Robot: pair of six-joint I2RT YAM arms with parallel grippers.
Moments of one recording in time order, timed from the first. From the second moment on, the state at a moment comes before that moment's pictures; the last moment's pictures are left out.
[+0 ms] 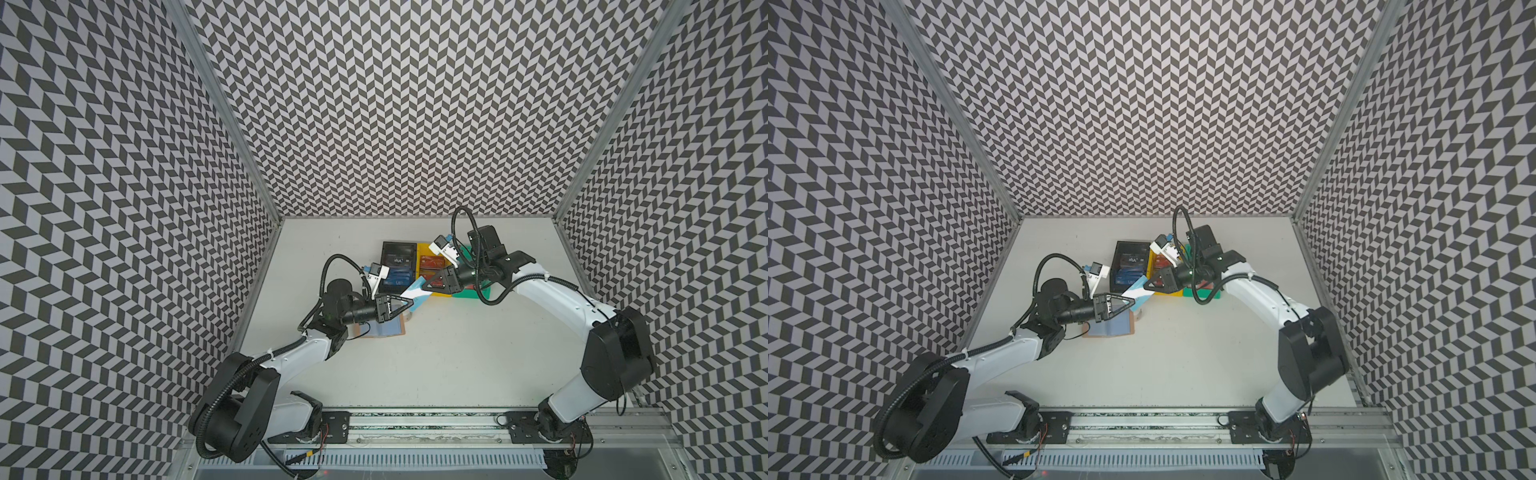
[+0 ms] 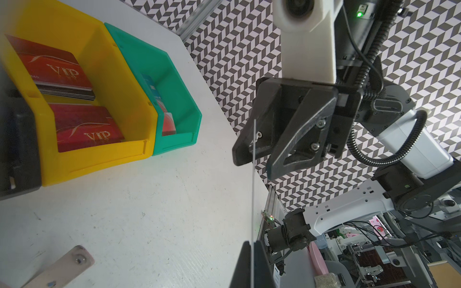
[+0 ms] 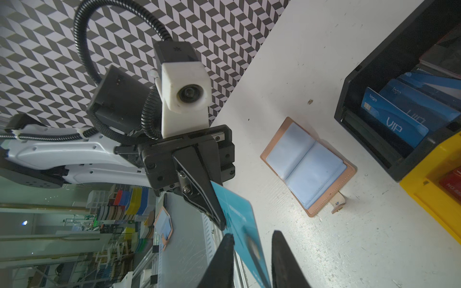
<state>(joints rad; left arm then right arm) -0.43 1.29 0.48 0.66 0.91 -0.82 0.47 1.61 1.27 -0.50 -0.97 0.13</state>
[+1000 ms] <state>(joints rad) -0.32 1.20 0.42 0.57 0.75 -0.84 0.36 1.53 1.23 -0.47 -0.84 0.27</state>
